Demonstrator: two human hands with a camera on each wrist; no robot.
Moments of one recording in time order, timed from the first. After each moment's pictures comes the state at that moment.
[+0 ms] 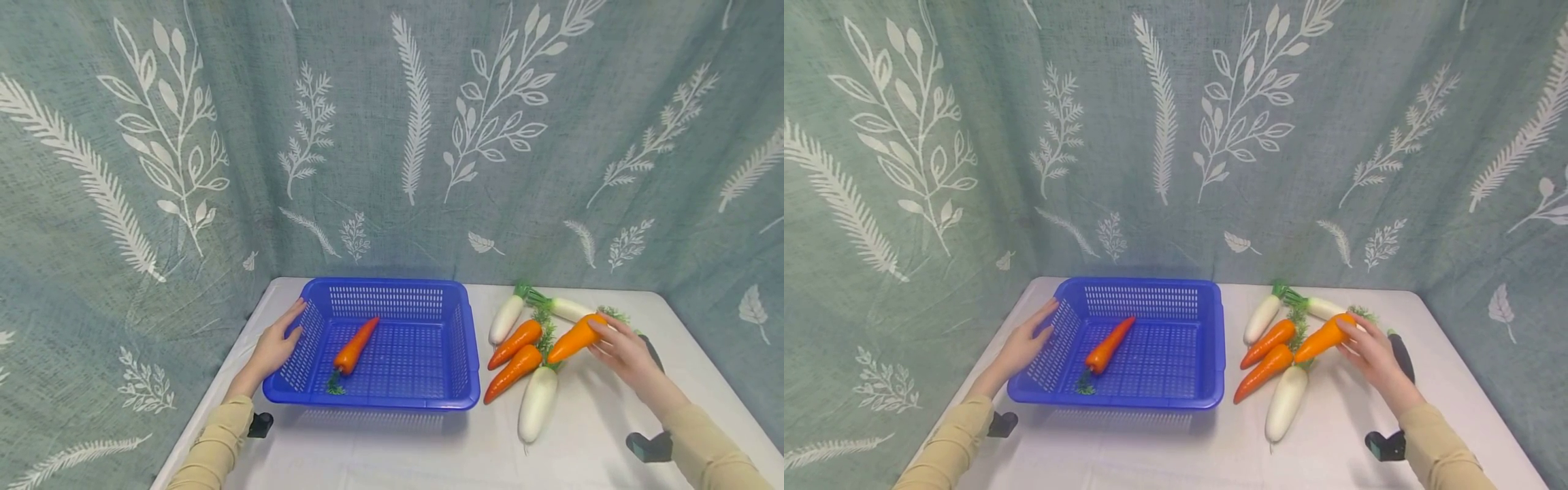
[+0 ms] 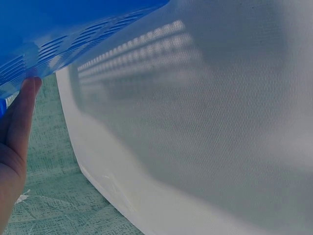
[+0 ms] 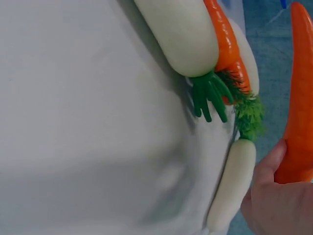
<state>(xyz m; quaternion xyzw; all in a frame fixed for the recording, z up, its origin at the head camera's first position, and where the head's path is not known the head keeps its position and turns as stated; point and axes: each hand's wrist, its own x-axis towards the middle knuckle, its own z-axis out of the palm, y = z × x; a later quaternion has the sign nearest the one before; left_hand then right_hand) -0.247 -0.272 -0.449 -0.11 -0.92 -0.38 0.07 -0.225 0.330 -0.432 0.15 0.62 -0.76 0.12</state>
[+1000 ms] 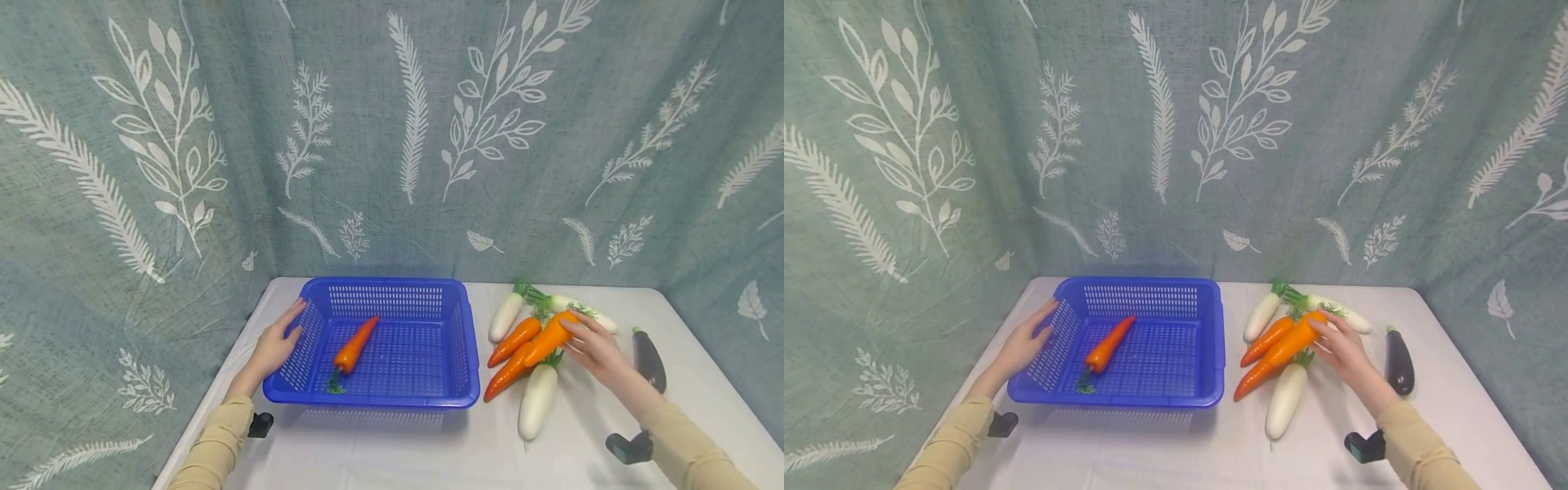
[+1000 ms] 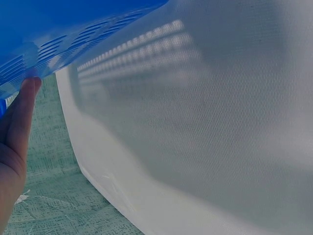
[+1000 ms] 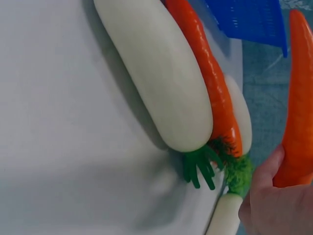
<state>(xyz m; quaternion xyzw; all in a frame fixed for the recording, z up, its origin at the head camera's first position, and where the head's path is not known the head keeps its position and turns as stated) -0.248 -0.273 -0.450 -0.11 -0.92 -0.37 0.06 -0.227 0.290 -0.434 0.10 0.62 -0.77 0.12</state>
